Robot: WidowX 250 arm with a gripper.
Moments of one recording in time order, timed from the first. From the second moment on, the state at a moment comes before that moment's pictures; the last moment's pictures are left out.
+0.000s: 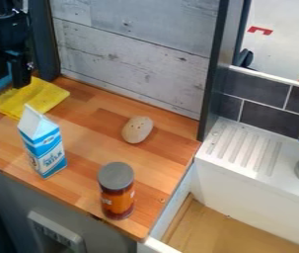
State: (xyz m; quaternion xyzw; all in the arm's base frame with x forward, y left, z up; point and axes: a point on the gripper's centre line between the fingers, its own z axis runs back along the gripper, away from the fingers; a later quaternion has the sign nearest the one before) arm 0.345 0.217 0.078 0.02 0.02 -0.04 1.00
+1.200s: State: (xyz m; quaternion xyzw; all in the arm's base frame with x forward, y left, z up) arm 0.386 0.222 0.014 0.07 0.00 -0.01 1.00
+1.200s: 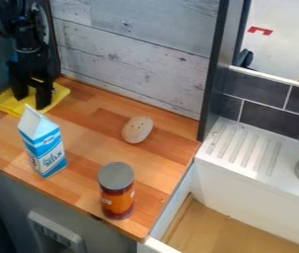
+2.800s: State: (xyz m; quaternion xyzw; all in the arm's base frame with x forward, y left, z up) arm 0.394 0.070 0.033 -0.11 -0.02 -0.08 0.99
